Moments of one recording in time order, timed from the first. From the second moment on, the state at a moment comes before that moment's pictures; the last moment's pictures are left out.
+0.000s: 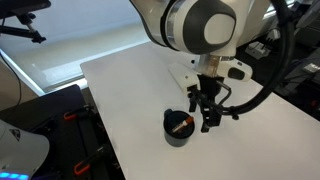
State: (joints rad) arm -0.07 0.41 -0.25 -2.10 -0.32 2.33 0.34
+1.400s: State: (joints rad) arm -0.07 0.40 -0.25 -2.14 -0.39 2.35 0.34
